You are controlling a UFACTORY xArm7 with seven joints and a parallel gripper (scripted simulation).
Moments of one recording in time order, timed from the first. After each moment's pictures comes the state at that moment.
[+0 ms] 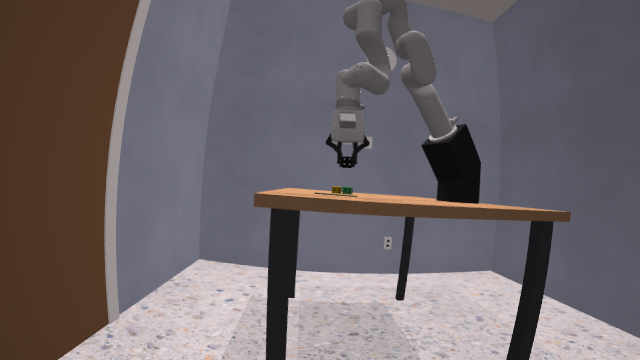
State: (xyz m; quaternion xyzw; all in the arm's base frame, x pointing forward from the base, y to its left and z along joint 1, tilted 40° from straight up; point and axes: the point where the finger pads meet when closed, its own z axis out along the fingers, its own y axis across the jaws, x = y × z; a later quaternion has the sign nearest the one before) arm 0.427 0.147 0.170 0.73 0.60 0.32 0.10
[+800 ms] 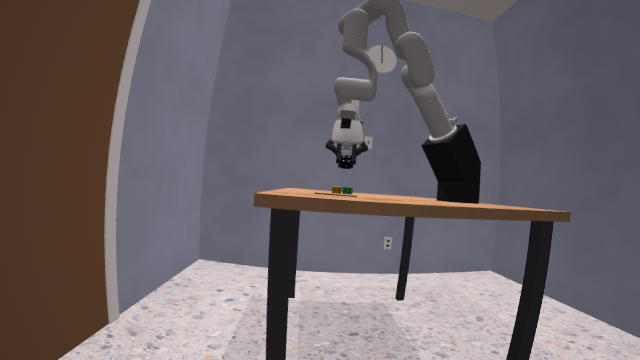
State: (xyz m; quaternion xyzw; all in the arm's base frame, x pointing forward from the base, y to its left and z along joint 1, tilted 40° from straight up) arm 0.429 0.144 0.172 0.61 0.60 0.51 -0.05
